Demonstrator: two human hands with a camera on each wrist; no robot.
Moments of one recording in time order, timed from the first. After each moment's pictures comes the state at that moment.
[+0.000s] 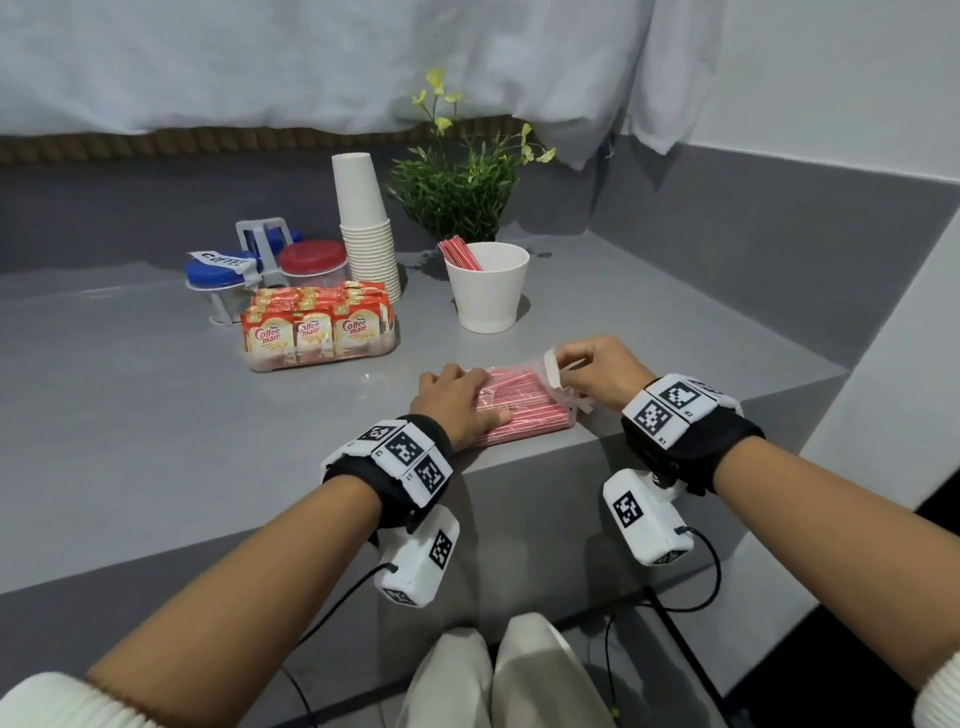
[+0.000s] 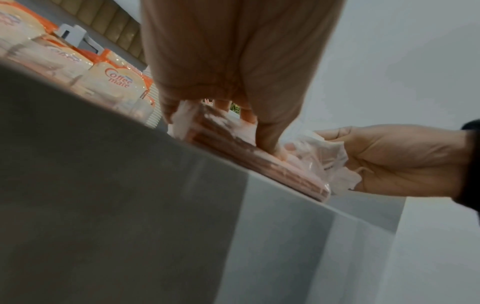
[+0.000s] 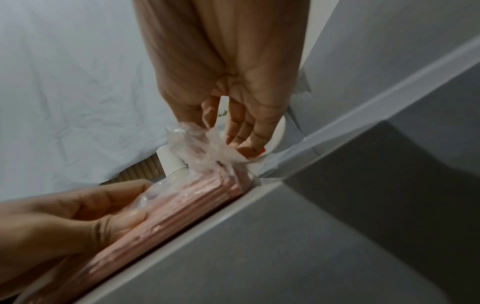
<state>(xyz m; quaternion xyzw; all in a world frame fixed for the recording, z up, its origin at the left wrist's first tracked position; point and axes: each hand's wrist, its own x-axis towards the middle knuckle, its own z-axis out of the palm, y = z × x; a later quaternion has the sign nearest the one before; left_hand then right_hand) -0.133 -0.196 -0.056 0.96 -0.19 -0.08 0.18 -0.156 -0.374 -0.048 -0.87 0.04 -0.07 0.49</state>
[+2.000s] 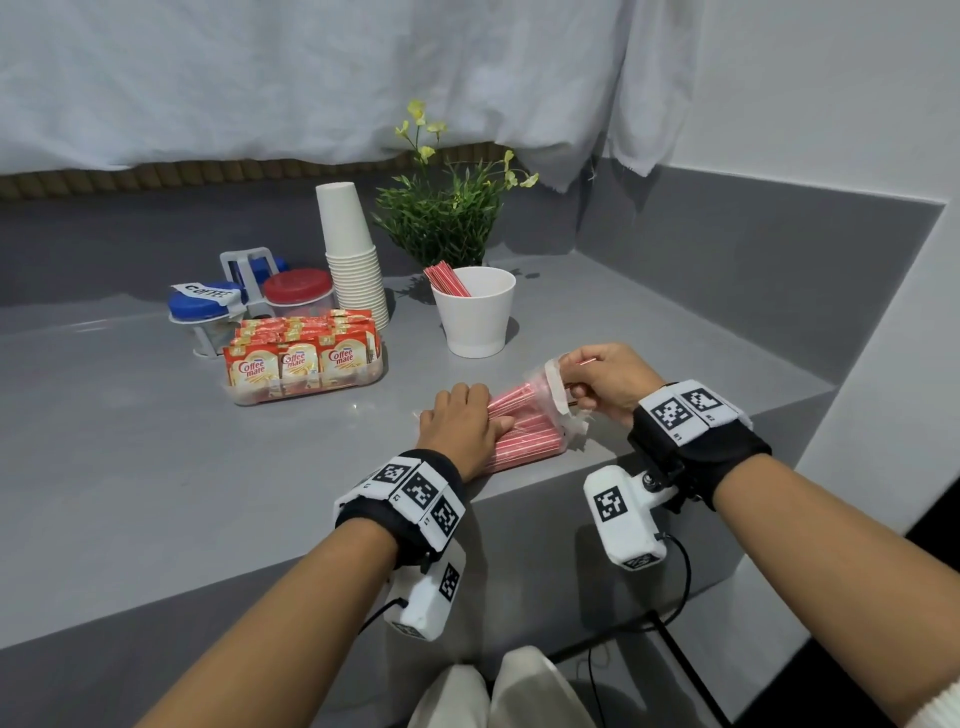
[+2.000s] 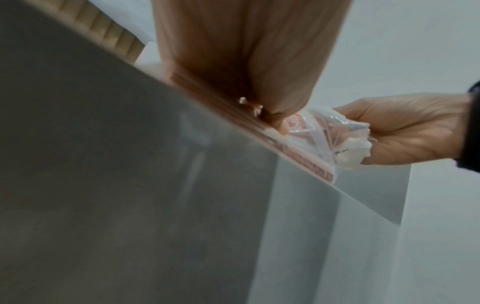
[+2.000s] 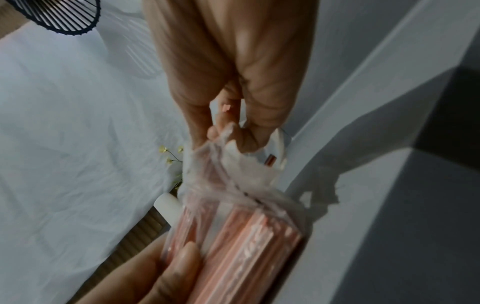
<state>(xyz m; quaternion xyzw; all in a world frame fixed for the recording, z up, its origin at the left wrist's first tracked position) -0.125 -0.217 -0.065 0.96 -0.23 0.01 0.14 -0.145 -0.385 -0.037 -0.73 0.12 -0.07 0.67</state>
